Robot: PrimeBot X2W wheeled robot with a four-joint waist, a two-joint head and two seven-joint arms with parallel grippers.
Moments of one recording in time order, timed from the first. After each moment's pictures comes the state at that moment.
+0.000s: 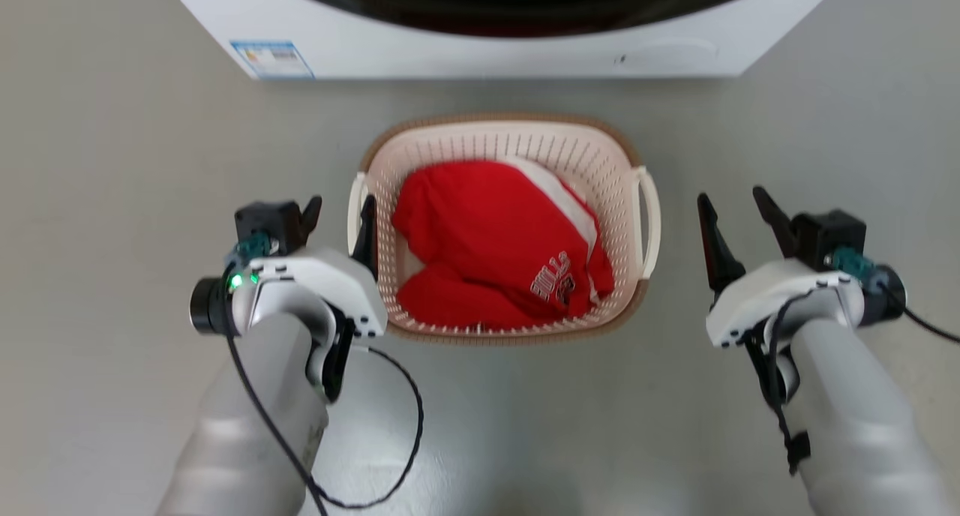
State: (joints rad) left arm -0.70 0.03 -0.26 0.93 -0.40 0.00 -0.26; right arm -0.61 -0.09 0.00 0.84 0.07 0.12 -0.25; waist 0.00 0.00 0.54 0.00
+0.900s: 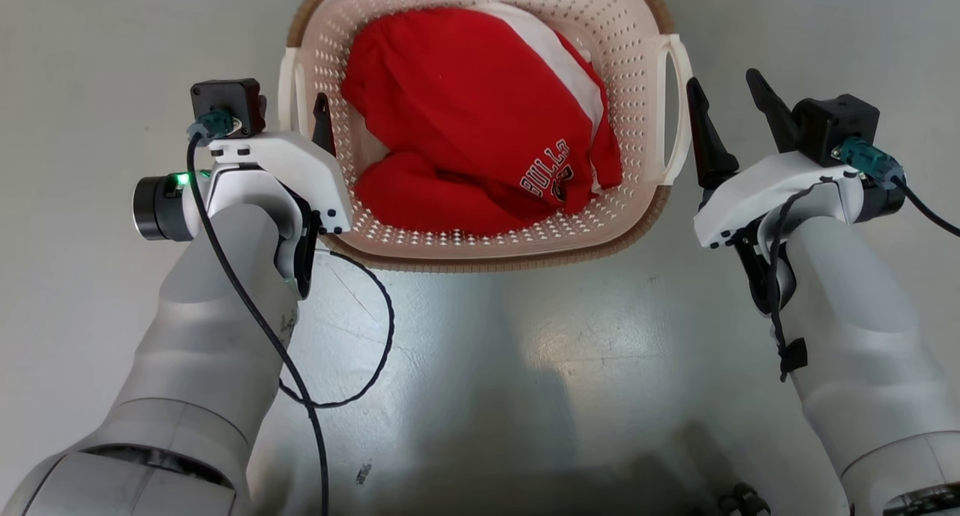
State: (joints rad) left arm -1.05 0.04 -0.32 1.25 -0.43 0.07 -0.26; right arm -0.85 -0.09 0.08 0.90 0.15 0.12 -0.25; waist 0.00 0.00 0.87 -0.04
